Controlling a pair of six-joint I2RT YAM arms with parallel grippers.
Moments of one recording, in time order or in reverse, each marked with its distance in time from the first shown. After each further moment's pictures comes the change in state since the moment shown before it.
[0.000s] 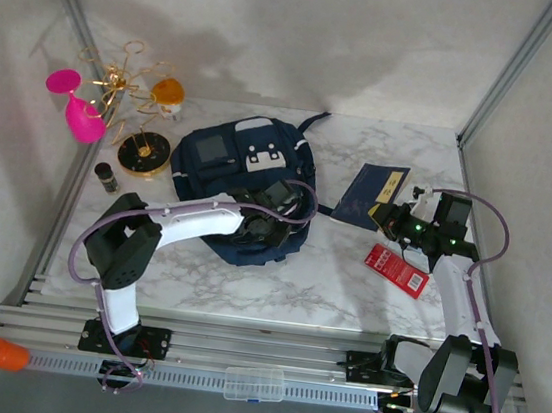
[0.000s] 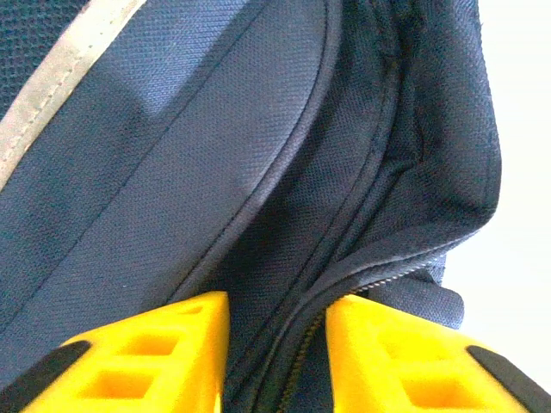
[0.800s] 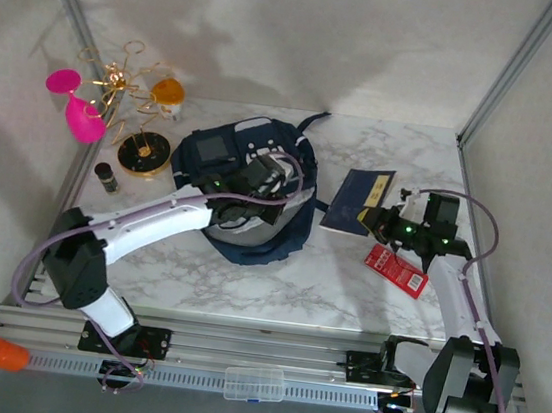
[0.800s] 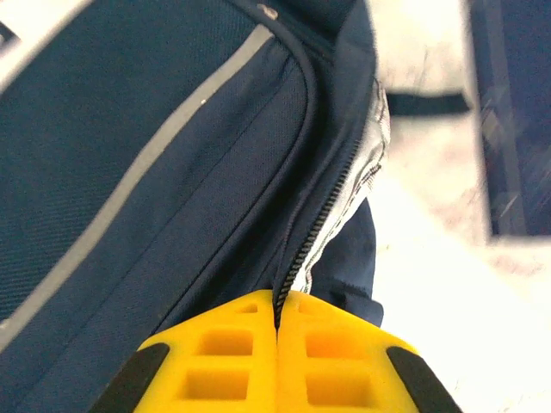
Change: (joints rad) left arm 0.029 -0.247 0.051 -0.009 -0.042 -0.011; right arm 0.106 0.002 -0.012 -0.023 0.003 -0.019
